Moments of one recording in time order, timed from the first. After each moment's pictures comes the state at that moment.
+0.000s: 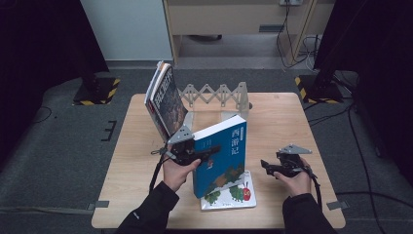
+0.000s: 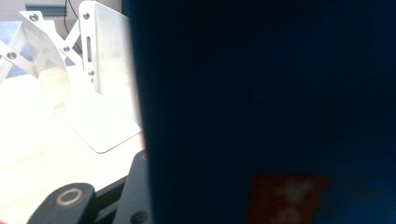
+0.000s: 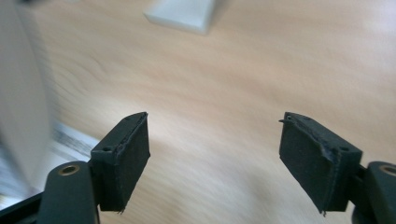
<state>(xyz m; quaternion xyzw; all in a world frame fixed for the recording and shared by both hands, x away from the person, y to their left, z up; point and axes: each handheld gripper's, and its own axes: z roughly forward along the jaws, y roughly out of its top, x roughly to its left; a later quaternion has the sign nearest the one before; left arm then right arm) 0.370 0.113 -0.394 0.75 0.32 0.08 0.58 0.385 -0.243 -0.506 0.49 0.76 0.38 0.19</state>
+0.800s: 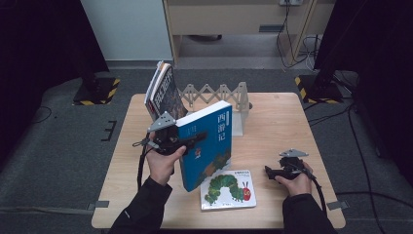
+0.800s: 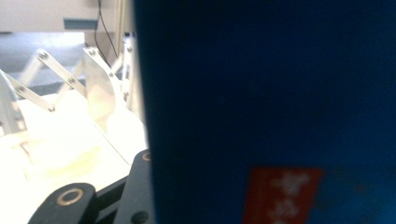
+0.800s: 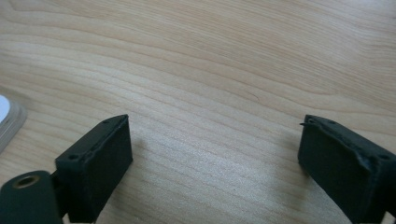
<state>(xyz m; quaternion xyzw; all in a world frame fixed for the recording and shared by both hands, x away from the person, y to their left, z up) 0.374 0.152 -0.347 0.71 0.36 0.10 0.59 0.389 -0.252 -0.536 0.52 0.77 0.31 0.21</state>
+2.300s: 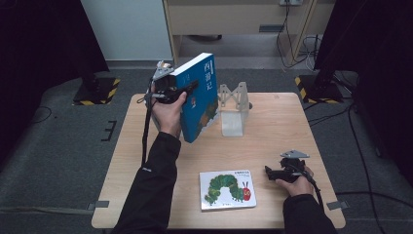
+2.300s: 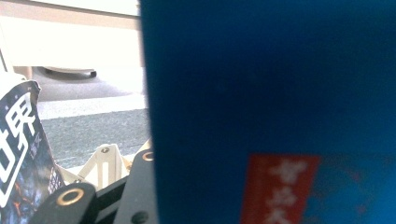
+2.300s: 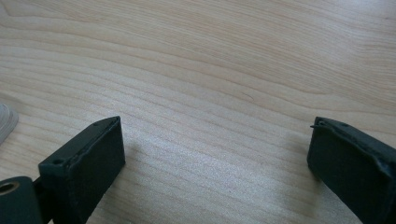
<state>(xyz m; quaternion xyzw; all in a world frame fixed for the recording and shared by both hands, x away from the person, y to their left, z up) 0.493 0.148 -0.309 0.65 0.45 0.22 0.57 0.388 -0.255 -0.539 0.52 0.76 0.32 0.22</state>
